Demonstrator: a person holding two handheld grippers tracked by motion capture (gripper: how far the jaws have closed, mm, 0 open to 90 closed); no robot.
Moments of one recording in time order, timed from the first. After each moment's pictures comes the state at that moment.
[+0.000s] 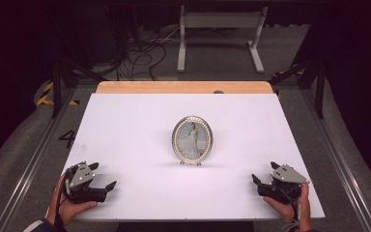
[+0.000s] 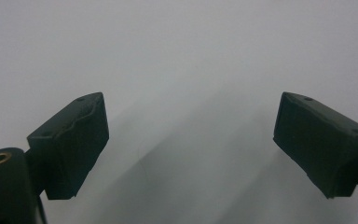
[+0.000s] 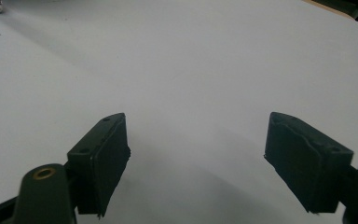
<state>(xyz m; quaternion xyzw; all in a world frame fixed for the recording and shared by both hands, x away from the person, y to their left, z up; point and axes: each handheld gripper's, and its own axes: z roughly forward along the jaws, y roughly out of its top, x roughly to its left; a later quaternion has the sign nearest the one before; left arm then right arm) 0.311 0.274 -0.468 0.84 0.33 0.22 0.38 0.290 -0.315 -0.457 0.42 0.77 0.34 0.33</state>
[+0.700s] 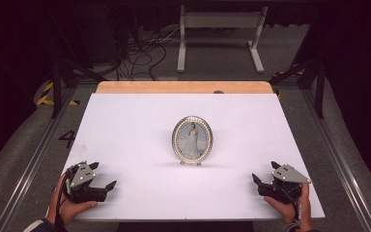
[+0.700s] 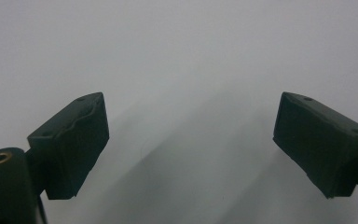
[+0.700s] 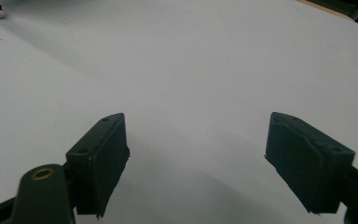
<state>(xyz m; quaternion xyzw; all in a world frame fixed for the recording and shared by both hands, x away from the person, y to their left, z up) 0.312 0.273 -0.468 0.84 0.33 0.22 0.37 0.290 -0.317 -0.456 0.42 0.77 0.35 0.33</state>
